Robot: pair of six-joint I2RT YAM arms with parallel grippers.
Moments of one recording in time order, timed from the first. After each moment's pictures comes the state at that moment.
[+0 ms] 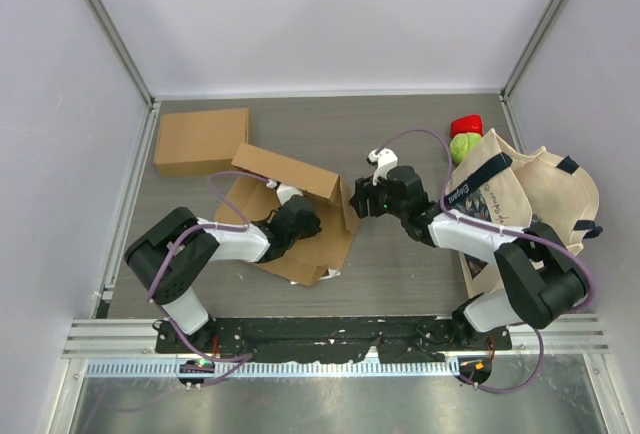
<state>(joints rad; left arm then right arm) -0.82 1.67 0.66 0.34 -0.33 -0.89 0.55 1.43 0.64 0.30 -0.11 0.15</state>
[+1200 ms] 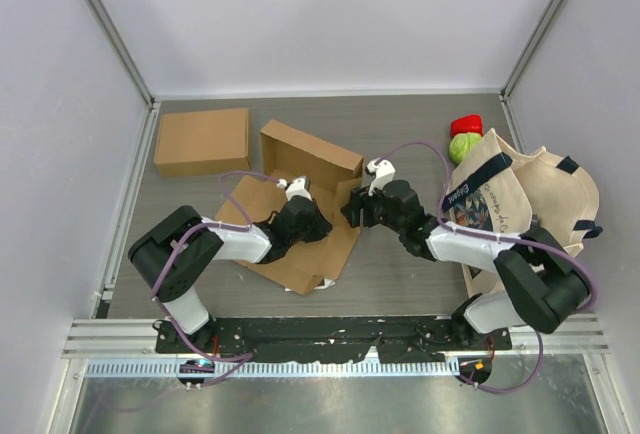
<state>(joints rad) -0.82 1.69 0.65 0.42 -0.15 -0.87 0.62 1.37 0.54 0.39 -0.07 0.28</state>
